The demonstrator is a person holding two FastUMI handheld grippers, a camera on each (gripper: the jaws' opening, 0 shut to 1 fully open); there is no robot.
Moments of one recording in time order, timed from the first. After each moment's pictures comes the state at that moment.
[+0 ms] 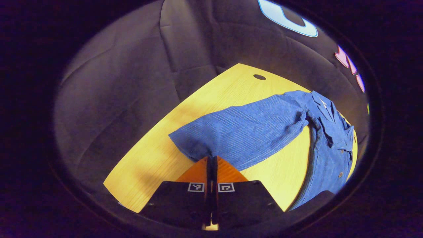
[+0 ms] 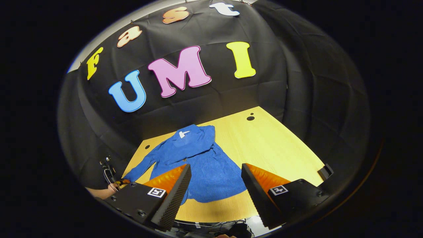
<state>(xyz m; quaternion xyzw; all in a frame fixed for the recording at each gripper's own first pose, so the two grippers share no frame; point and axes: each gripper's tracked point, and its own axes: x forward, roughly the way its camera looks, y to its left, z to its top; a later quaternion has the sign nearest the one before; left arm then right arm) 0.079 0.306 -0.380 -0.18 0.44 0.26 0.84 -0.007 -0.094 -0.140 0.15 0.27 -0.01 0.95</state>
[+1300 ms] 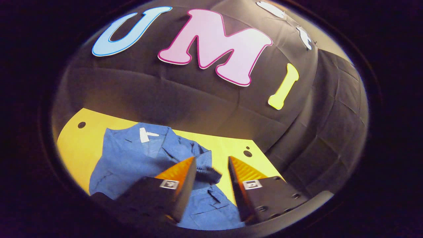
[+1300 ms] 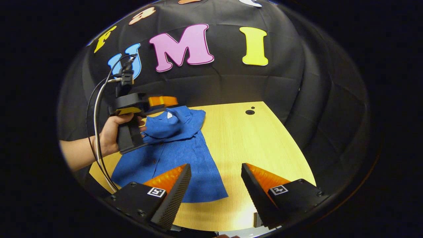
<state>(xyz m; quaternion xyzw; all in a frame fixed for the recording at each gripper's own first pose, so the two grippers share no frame) 0.371 -0.188 -0.195 -0.15 0.27 -0.13 0.94 0.045 -0.139 -0.226 0.04 0.33 0.04 0.94</state>
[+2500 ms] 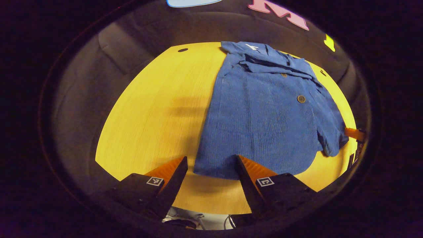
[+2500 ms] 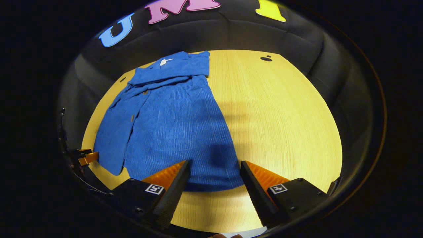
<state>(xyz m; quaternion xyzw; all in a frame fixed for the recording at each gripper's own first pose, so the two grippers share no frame) 0.025 0.055 -0.365 -0.02 0.55 0.12 0.83 0.021 -0.119 -0.392 0.02 0.53 0.05 0.84</state>
